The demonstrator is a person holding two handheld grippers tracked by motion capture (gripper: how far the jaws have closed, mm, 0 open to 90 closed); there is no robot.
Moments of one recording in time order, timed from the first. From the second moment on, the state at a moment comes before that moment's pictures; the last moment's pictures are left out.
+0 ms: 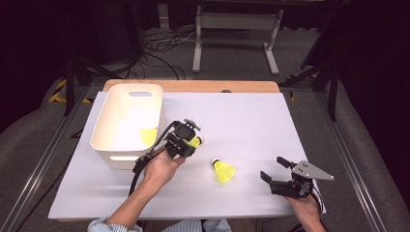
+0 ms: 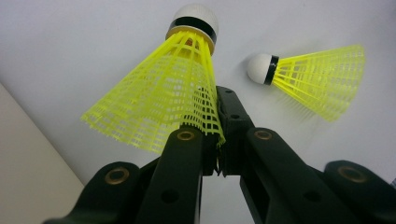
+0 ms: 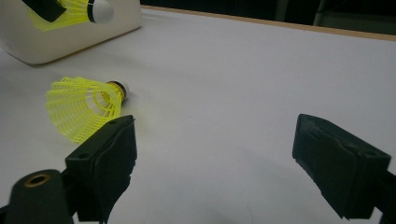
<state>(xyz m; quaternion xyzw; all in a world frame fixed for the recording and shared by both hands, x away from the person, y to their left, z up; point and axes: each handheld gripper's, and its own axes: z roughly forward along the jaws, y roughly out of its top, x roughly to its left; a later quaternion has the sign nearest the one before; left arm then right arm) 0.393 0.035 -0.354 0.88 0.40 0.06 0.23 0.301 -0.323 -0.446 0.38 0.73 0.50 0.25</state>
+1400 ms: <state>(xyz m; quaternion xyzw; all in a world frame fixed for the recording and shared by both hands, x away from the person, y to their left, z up) 0.403 0.050 -0.326 0.88 0.40 0.05 0.24 0.301 -0.323 -0.446 0.38 0.73 0.50 0.25</state>
